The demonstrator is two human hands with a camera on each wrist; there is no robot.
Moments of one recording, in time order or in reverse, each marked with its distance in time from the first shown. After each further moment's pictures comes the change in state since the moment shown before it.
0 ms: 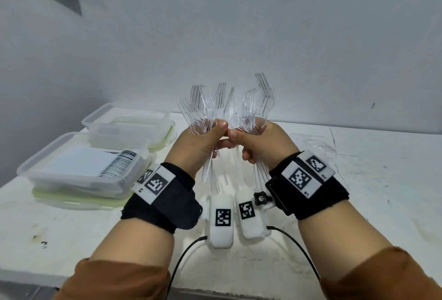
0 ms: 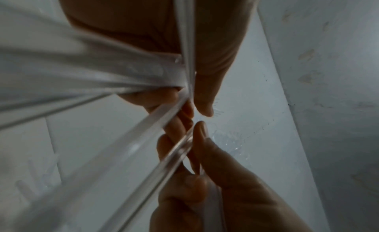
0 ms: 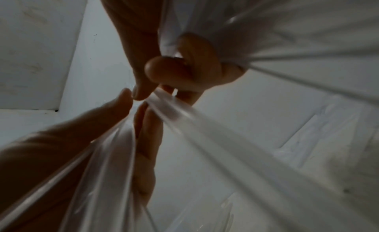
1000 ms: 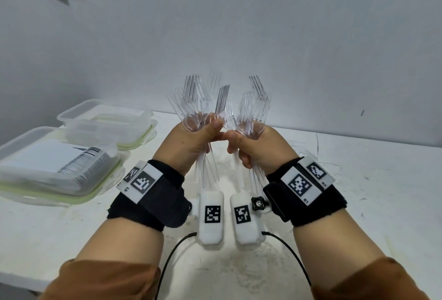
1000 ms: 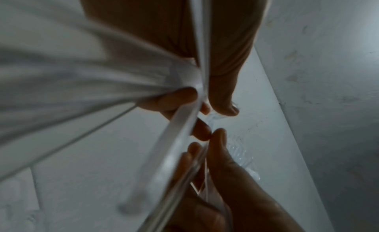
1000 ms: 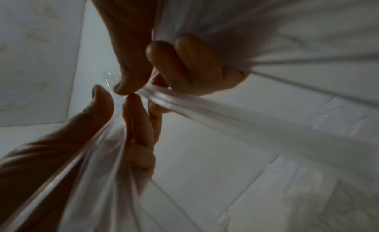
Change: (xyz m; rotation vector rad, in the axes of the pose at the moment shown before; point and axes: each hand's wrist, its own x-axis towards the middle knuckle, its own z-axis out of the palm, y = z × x) left_hand 0.013 -0.005 0.059 -0.020 -0.006 0.136; right_hand 0.002 0.009 -0.068 -0.031 -0.134 -0.040
